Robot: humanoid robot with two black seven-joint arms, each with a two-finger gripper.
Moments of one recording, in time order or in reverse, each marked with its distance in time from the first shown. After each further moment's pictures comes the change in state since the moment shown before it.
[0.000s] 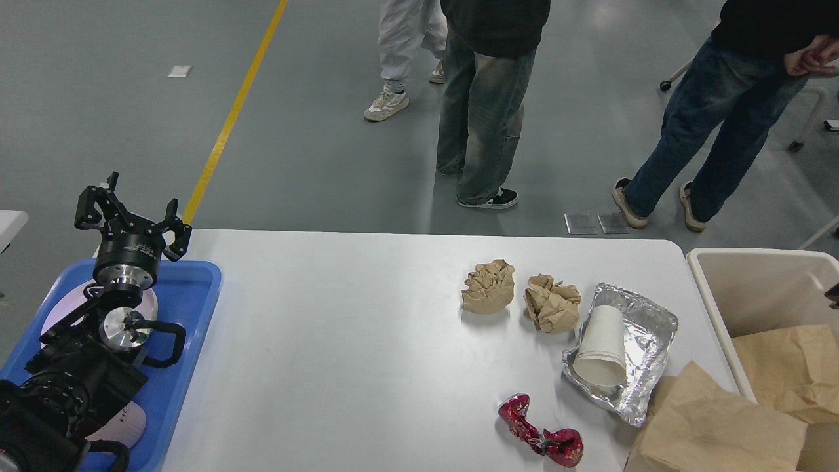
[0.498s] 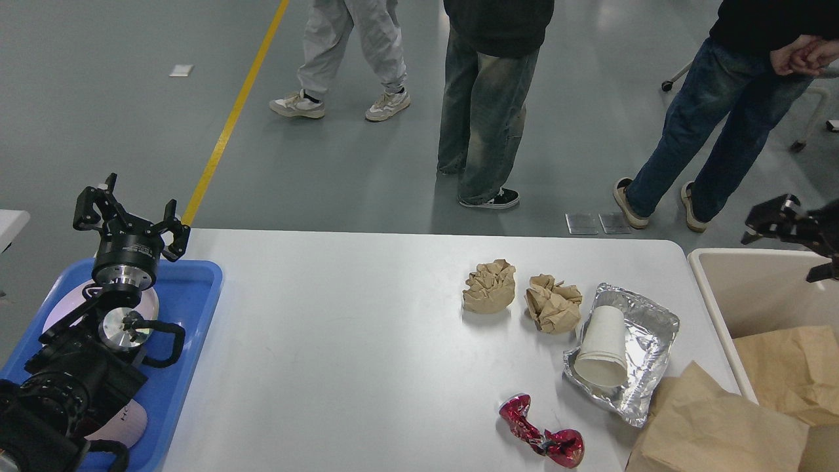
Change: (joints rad) left arm 0.000 0.000 0.000 0.000 0.000 0.000 0.000; right arm 0.814 0.087 -0.418 0.412 -0.011 0.553 -0.003
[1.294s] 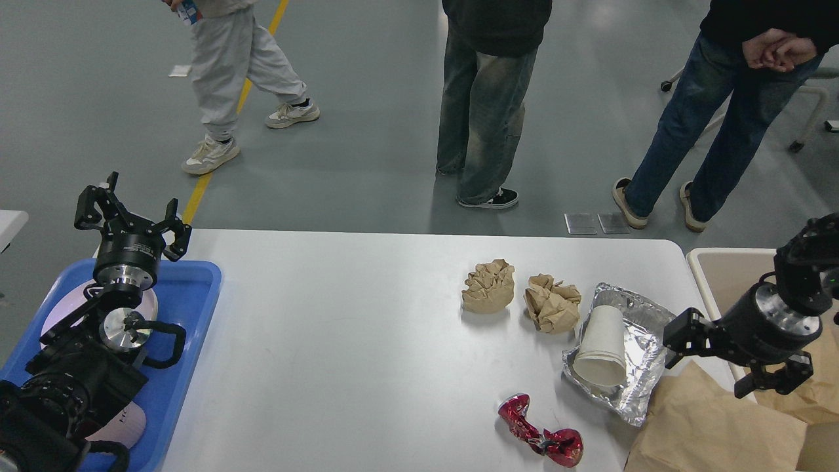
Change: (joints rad) left arm 0.000 0.000 0.000 0.000 0.000 0.000 0.000; right arm -0.246 0.188 0.011 0.151 -0.001 -0.021 -0.003
